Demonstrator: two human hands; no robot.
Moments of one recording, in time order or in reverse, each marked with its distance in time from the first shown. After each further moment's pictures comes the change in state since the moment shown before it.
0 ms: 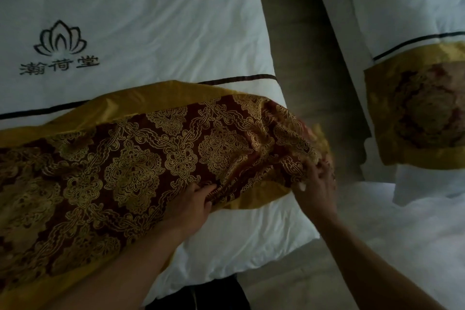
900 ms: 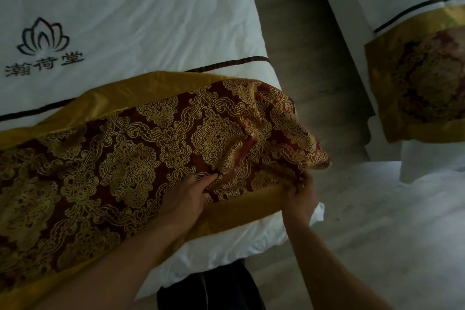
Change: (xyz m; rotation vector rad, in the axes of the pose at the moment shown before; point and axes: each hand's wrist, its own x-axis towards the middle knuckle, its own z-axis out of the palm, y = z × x) left_hand -0.016 0.013 -0.006 0.092 0.029 0.073; right_hand -0.052 -0.021 0.056 0.689 0.205 0.468
